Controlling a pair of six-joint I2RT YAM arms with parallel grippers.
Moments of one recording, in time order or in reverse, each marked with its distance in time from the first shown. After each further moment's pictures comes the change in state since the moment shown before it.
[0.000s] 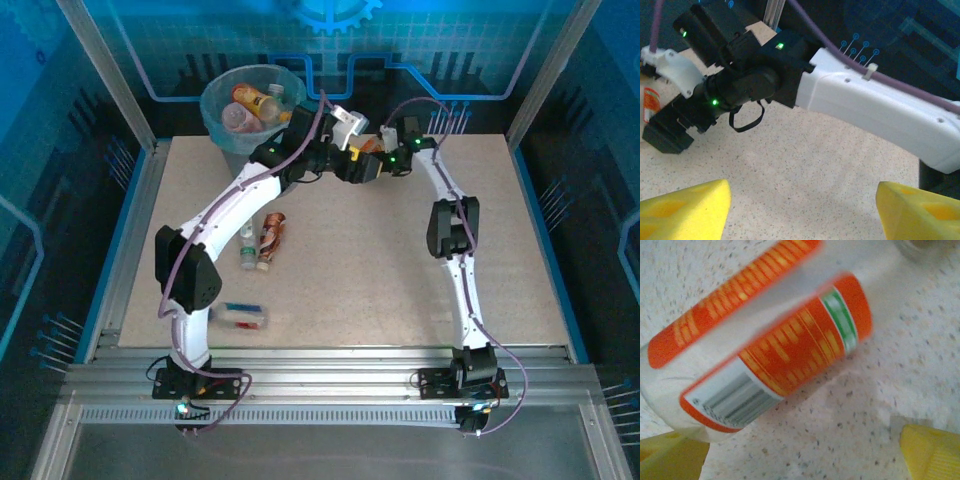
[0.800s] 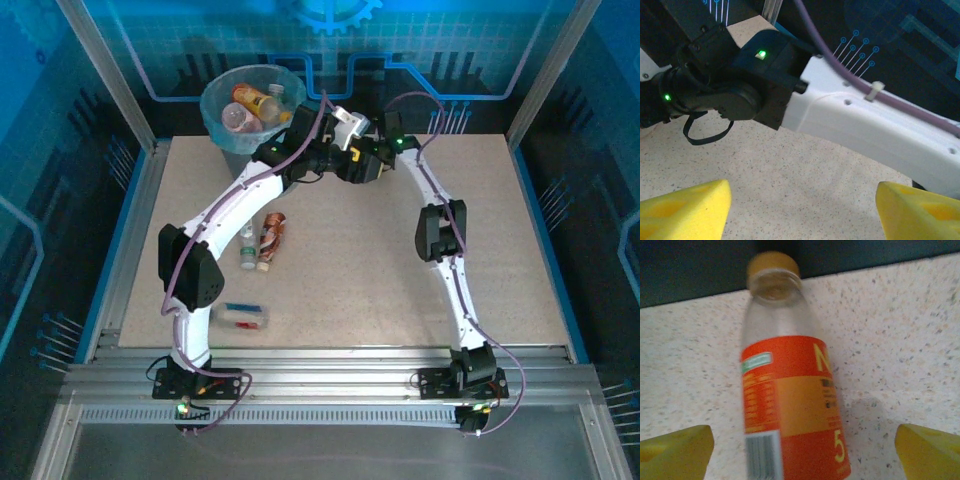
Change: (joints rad) left arm 0.000 0.014 0.019 -0.023 0.011 -0.007; right arm 0.095 0.054 0.111 0.097 0.239 0.340
